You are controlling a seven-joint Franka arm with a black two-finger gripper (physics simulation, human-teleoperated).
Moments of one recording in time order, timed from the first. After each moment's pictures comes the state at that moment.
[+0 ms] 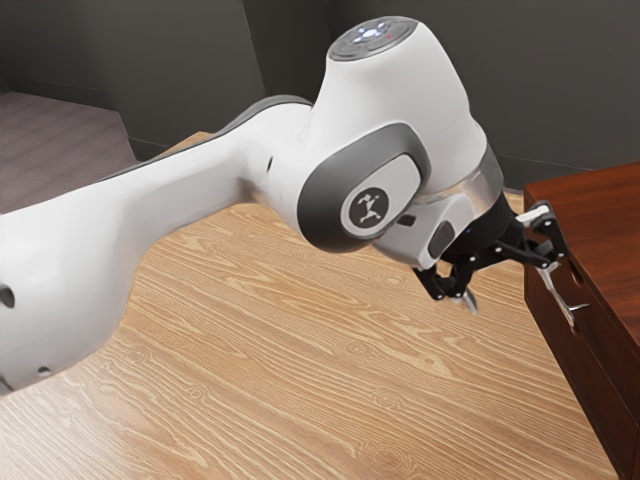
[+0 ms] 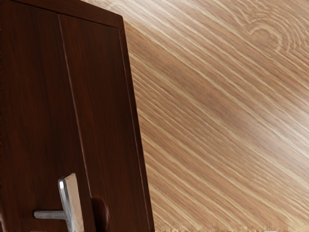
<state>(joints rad) -0.50 0.21 0.13 -1.45 -0.06 2.01 2.15</state>
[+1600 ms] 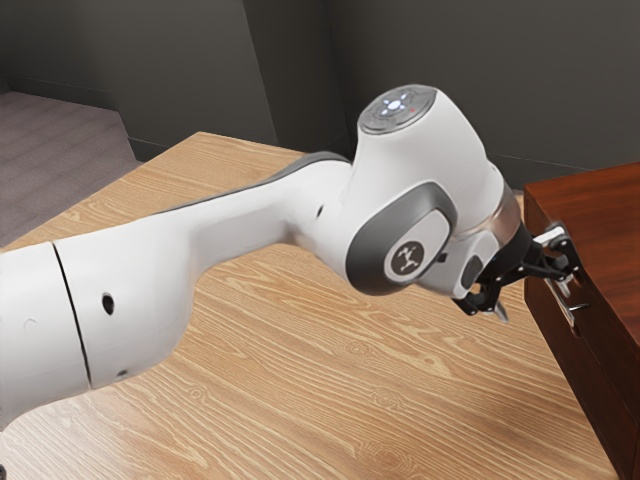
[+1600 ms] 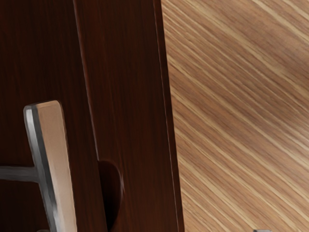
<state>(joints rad) -0.39 0.32 0.03 -1.48 -0.06 2.26 2.14</state>
